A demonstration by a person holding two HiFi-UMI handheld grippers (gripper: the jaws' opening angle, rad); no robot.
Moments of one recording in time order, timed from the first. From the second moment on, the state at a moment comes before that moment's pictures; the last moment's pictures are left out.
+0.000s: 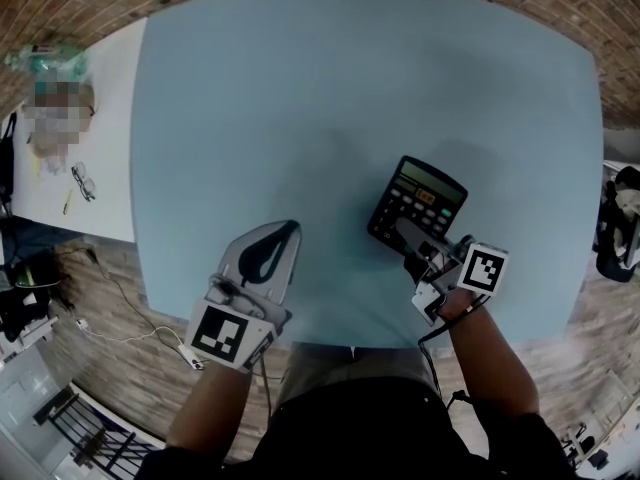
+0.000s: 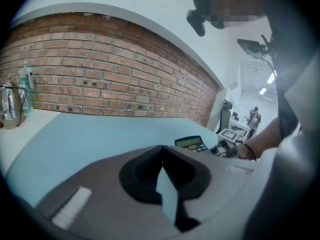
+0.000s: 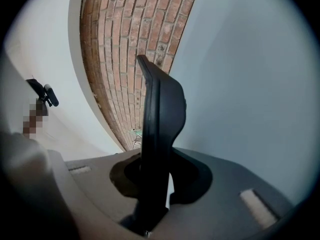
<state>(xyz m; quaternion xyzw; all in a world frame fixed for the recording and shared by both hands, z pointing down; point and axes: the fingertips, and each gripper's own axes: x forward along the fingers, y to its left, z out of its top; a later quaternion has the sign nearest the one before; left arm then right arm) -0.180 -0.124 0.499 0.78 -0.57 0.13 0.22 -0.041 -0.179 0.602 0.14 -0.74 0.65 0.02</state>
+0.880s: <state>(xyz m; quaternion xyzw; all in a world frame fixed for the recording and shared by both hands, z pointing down) -0.188 -0.104 0.477 0.77 -0.59 0.11 0.22 -0.047 -0.174 0.613 0.16 -0.73 0.66 0.04</state>
